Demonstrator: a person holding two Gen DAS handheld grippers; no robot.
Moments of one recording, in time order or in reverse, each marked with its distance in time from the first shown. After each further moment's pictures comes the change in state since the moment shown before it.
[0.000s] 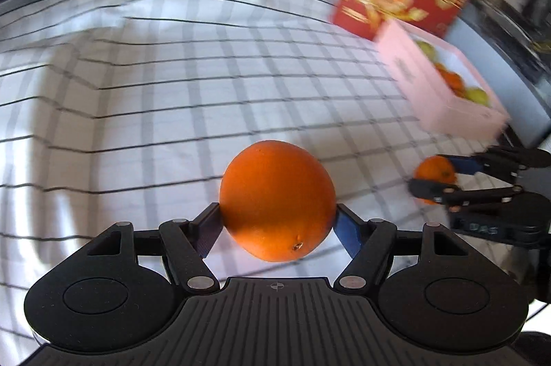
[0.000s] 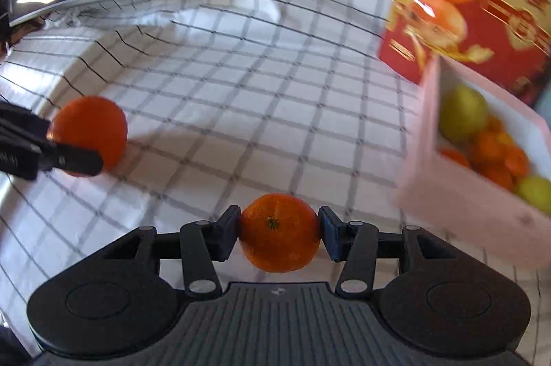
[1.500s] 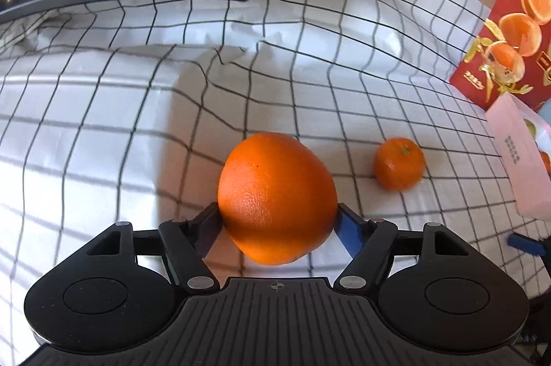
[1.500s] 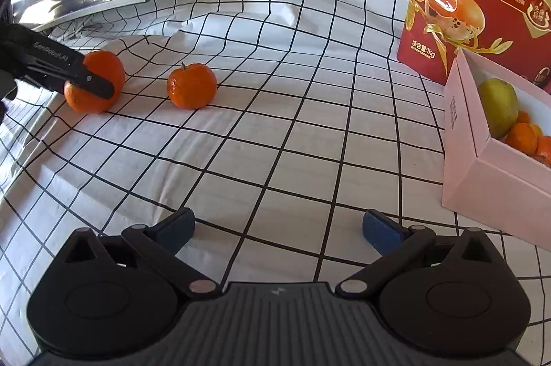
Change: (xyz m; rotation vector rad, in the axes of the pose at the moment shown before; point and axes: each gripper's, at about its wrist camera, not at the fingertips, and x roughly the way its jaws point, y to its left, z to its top) left arm -0.002 0.100 0.033 -0.213 -0.068 0.220; right arm 0.031 0.026 -0.002 0.035 -0.077 0.043
